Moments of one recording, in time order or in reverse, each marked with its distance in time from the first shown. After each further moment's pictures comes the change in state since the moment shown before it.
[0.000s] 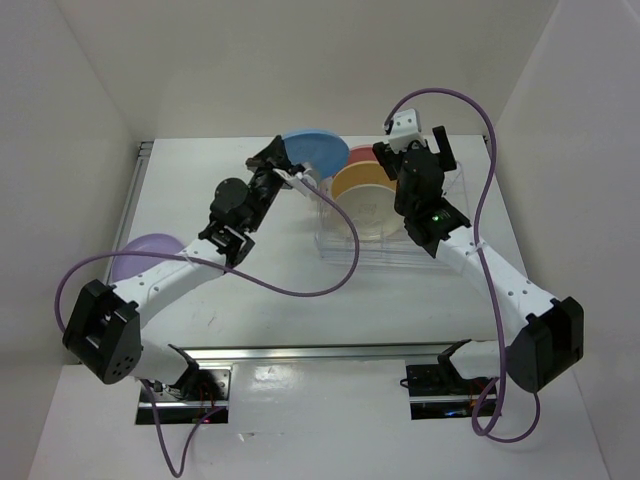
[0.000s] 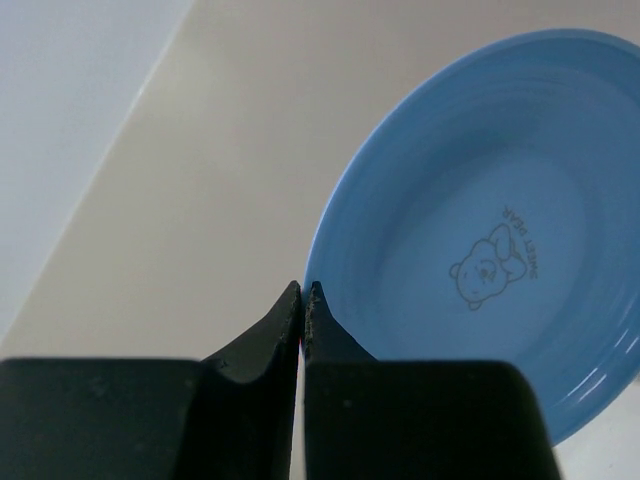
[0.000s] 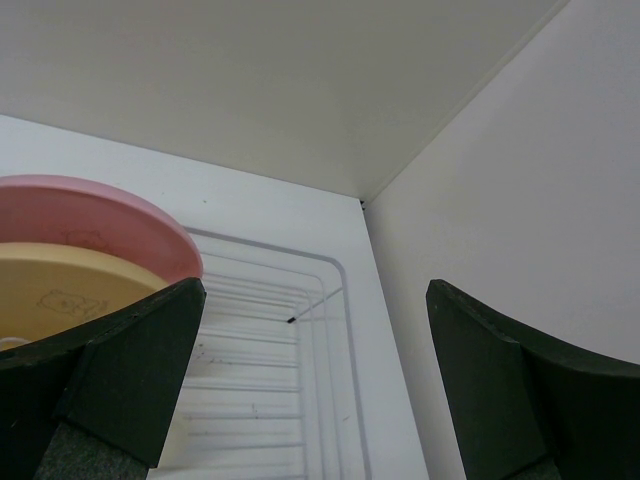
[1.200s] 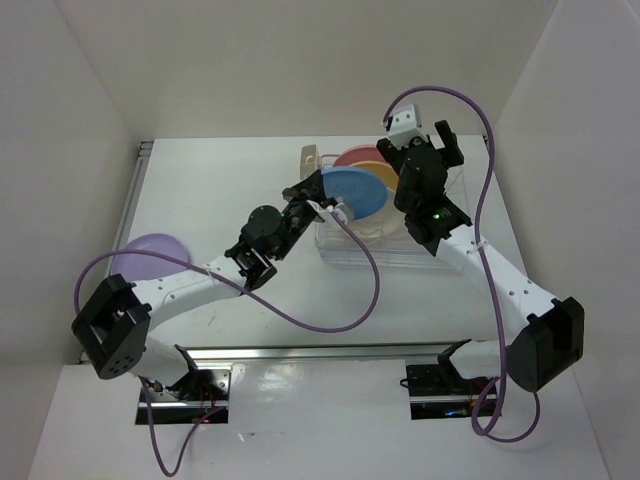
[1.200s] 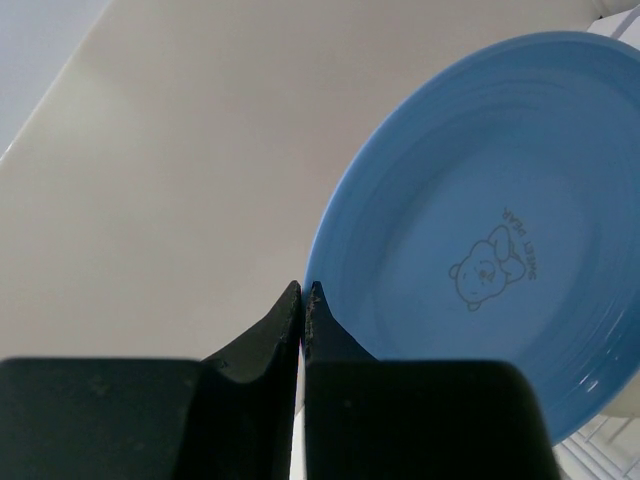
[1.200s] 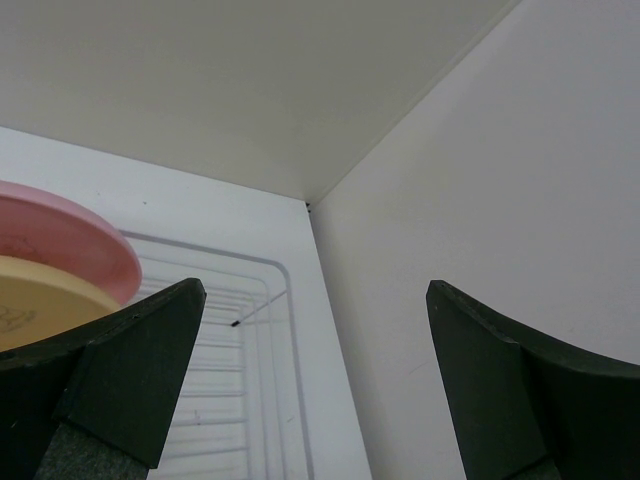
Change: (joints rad) left arm -0.254 0.029 -0.068 0.046 -0.087 -0.089; right arm 0.000 0.005 0.019 0.029 0.070 -0.134
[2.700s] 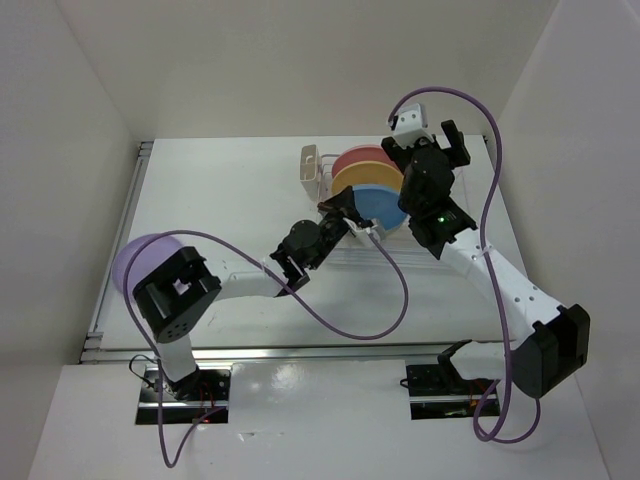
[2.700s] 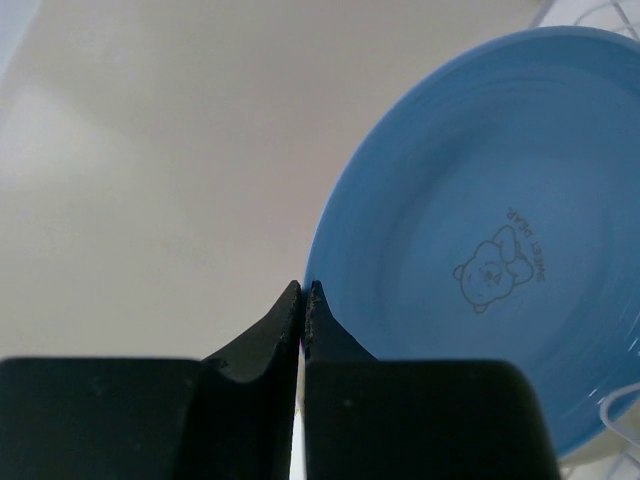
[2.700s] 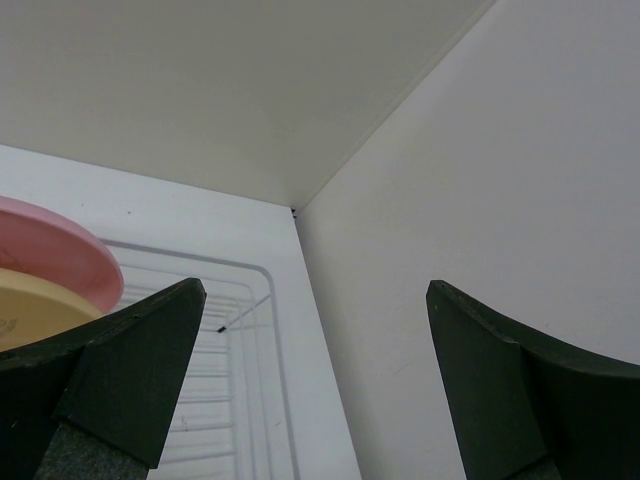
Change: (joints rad) left arm -0.086 0.338 0.060 0.280 -0.033 0.112; right arm 0.000 -0.032 -0.003 0.027 0.017 -0.039
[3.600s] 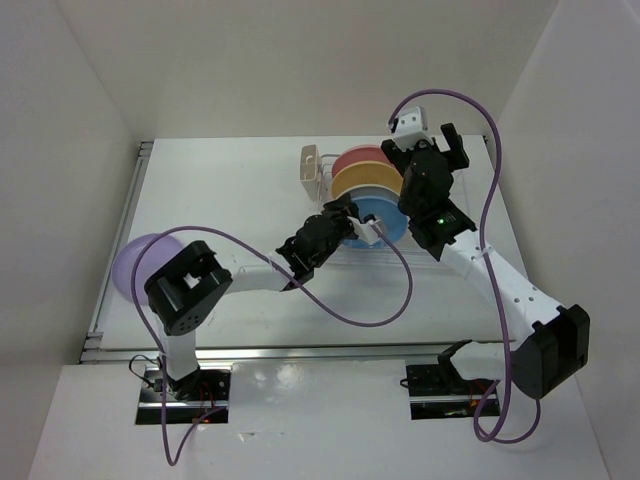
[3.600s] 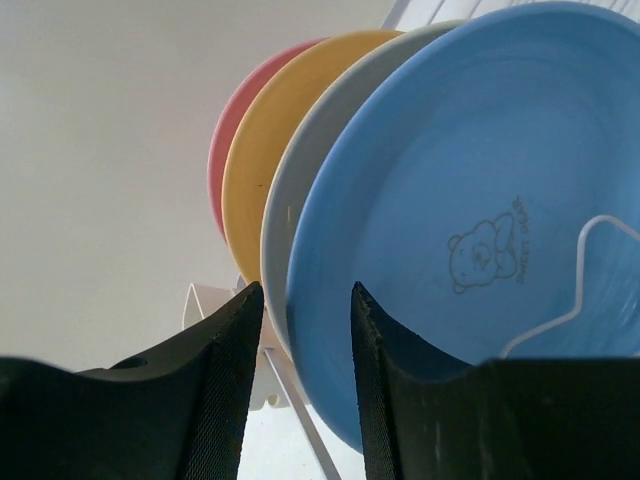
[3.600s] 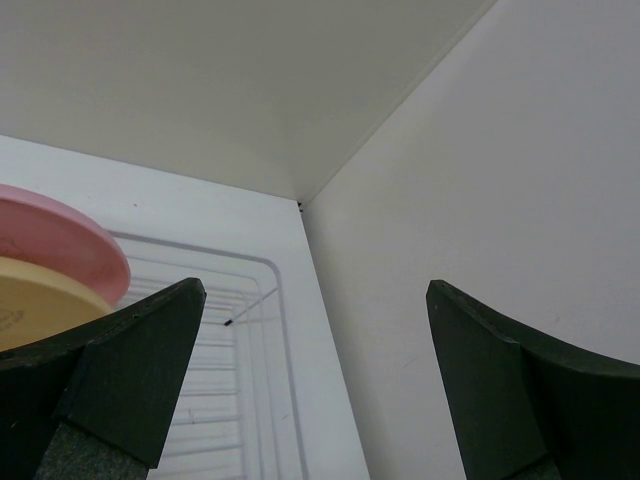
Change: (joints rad) left arm 0.022 0.090 0.053 -0.174 0.003 -0.171; right arm 0.000 -0.010 -0.019 -0.002 0.000 0.023
